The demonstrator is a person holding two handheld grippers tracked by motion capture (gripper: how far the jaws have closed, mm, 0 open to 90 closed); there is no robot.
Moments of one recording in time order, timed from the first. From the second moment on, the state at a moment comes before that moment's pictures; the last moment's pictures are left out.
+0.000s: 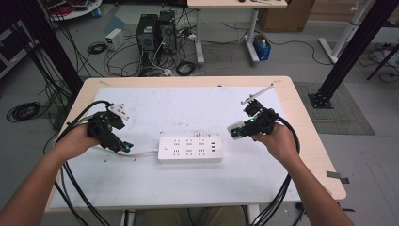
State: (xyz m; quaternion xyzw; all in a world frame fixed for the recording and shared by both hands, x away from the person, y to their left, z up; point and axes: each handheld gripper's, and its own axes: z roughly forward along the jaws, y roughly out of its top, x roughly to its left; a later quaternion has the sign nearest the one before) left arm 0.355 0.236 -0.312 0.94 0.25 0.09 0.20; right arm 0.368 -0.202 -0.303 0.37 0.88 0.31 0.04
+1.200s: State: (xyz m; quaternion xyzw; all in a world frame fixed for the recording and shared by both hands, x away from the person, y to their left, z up) left arm 0.350 0.233 -0.308 0.96 0.22 0.08 0.18; right arm 0.379 -0.181 -0.291 0.30 0.92 0.24 0.05
